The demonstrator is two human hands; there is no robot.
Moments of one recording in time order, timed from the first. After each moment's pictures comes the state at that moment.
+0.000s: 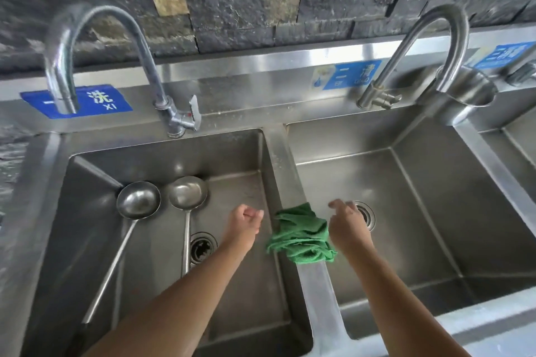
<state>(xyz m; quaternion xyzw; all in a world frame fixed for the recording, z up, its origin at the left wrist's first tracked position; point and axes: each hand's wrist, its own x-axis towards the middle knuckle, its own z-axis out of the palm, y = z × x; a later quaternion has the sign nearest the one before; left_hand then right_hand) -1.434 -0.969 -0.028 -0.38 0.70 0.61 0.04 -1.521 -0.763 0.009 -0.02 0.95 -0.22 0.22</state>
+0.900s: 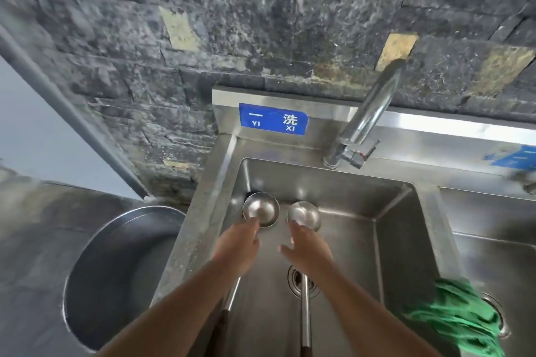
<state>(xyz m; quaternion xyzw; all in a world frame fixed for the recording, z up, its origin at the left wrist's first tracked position) -1.242 -1.237 0.037 -0.35 0.90 0.27 0.06 -1.364 -1.113 0.019 -0.34 0.88 -0.12 0.30</state>
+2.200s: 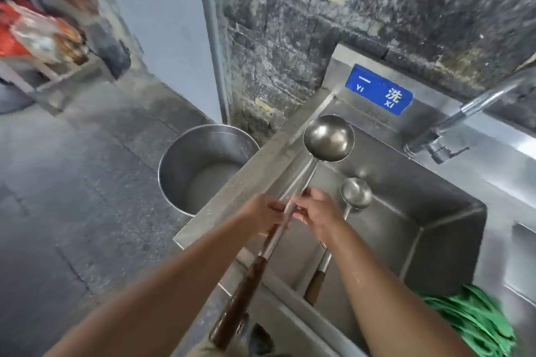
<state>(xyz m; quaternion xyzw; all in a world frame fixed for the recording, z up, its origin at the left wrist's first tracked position) -1.089 -1.143 0.073 -0.54 0.58 0.61 0.01 -1.238 -1.100 0.048 -0.18 0.64 -0.46 0.58</state>
